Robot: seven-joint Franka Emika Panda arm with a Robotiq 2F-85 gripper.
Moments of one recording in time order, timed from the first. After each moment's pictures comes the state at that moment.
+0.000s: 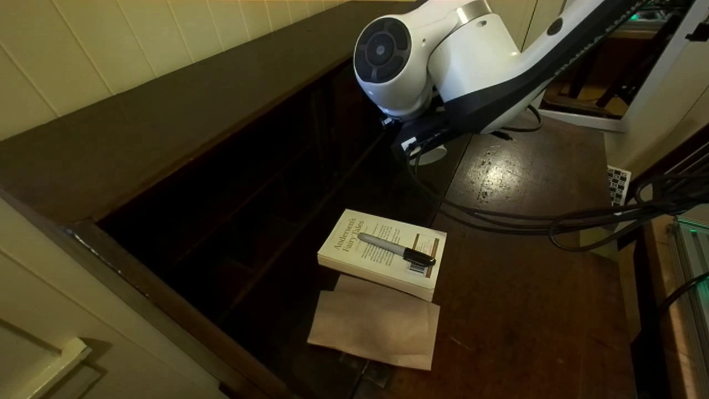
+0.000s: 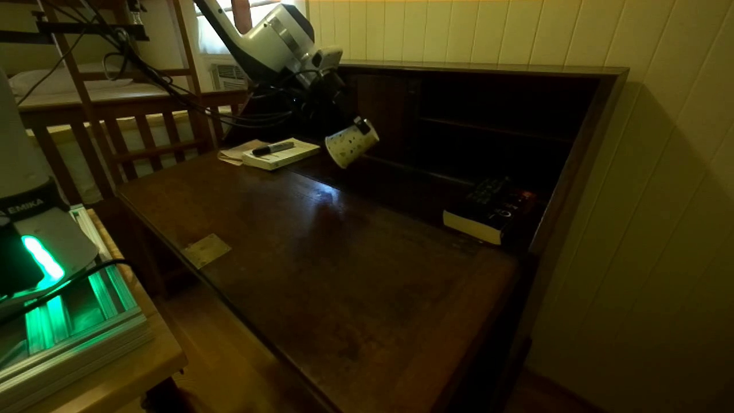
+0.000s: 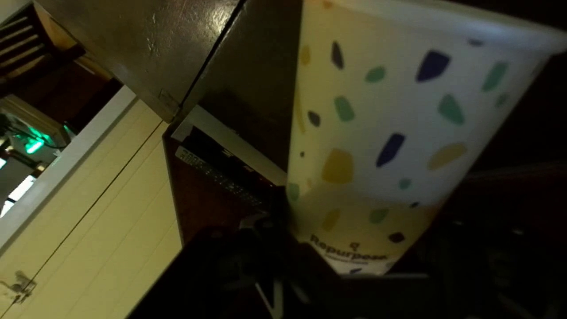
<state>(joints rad) 0.22 0.41 -0.26 -2.02 -1.12 2.23 1.61</state>
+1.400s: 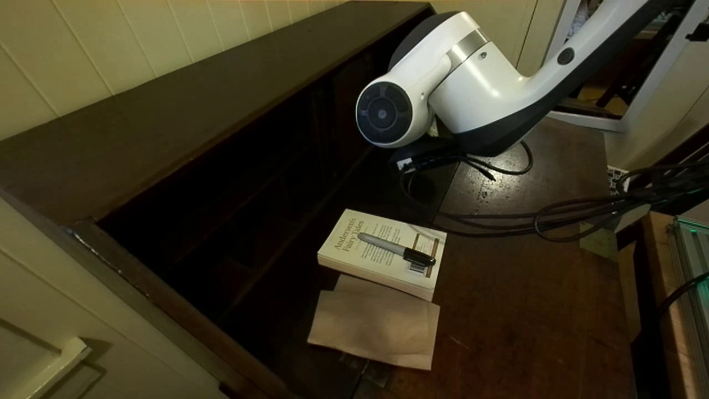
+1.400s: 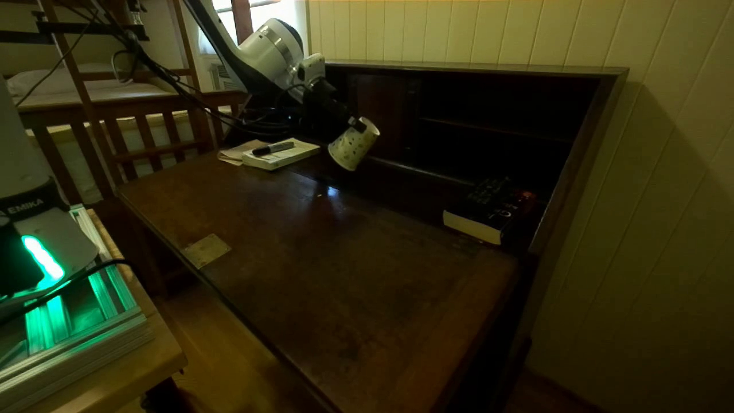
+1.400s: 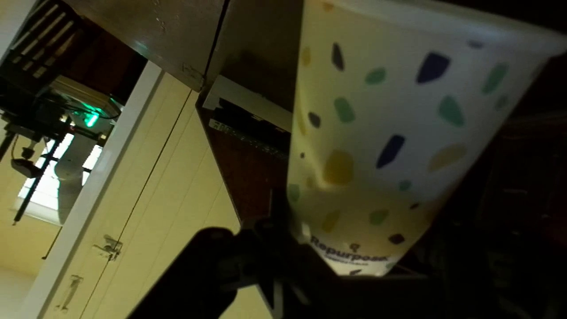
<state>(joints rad) 0.12 0.44 -0.07 -2.04 -1.37 2.02 2.00</state>
